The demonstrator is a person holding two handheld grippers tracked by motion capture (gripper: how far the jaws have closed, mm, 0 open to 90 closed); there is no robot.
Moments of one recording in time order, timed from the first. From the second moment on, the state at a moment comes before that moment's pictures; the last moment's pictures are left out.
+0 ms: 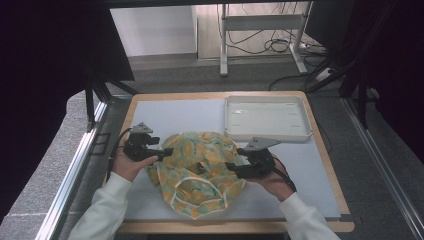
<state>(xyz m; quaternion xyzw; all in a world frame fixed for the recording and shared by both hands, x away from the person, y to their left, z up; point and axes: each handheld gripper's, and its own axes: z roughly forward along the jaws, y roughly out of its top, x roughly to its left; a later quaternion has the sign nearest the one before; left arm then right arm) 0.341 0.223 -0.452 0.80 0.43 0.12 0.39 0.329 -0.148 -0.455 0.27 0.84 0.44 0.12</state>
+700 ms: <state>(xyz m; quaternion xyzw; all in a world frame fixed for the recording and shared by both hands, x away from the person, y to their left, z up) 0.341 0.217 -0.477 0.83 0.42 0.09 0.37 0.335 -0.131 -0.483 0.28 0.87 0.40 0.10</state>
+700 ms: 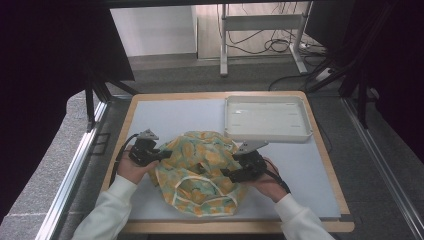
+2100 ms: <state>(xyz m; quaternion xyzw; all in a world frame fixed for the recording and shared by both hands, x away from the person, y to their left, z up) 0.332 0.230 -0.468 0.81 0.42 0.09 0.40 0.336 -0.134 -0.466 0.28 0.85 0.42 0.15</state>
